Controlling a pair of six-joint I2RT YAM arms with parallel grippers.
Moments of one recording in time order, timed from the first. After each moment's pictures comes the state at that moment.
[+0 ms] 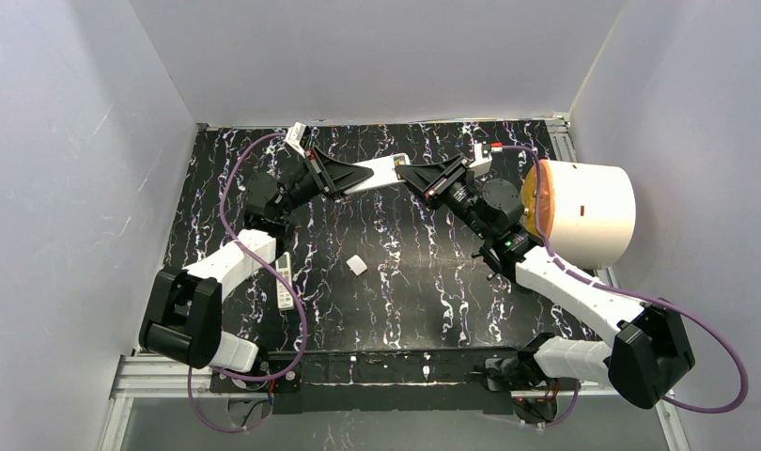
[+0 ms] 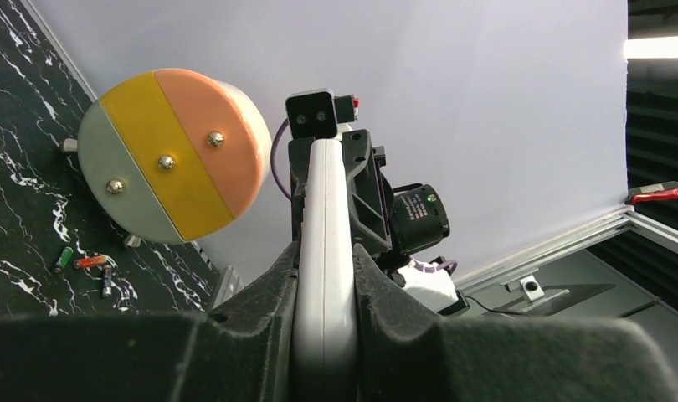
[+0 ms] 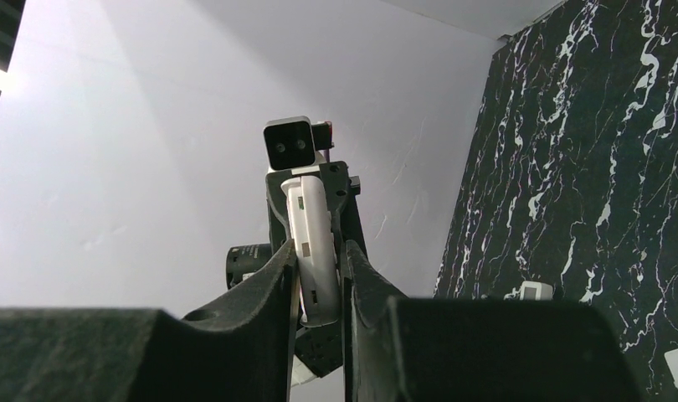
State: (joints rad) left arm -0.34 1.41 0.79 1.01 0.76 -1.48; right arm 0.67 1.19 0.81 0.52 -0.09 1.33
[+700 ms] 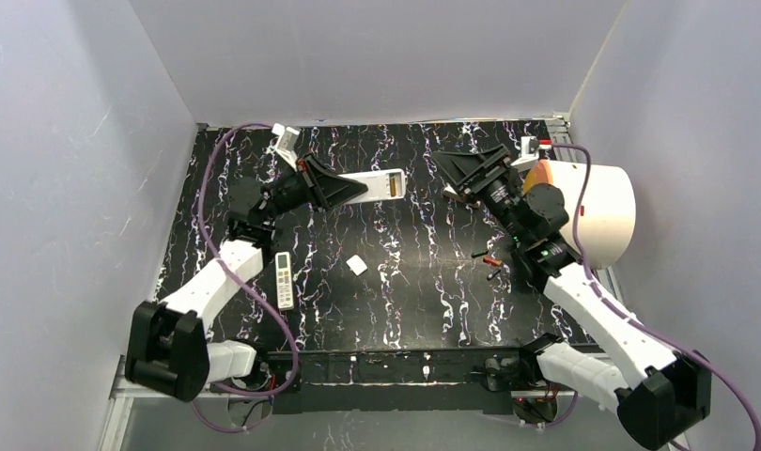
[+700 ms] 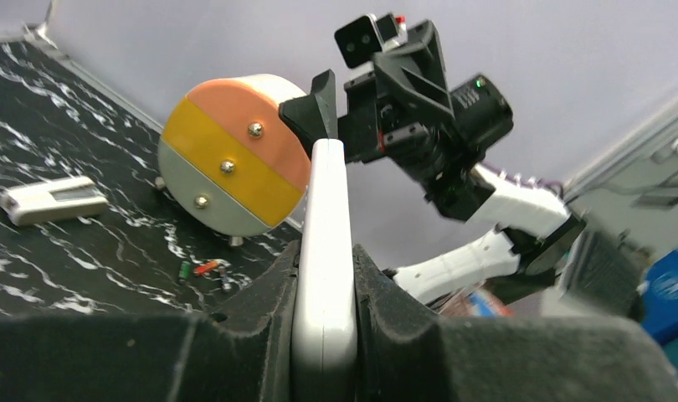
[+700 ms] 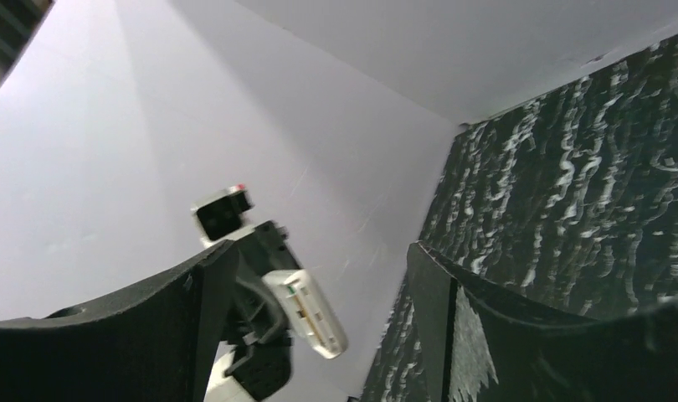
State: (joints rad) left arm -0.31 1.29 0.79 0.91 0.88 -1.10; right arm 0.53 1.01 0.79 0.44 -0.15 1.20
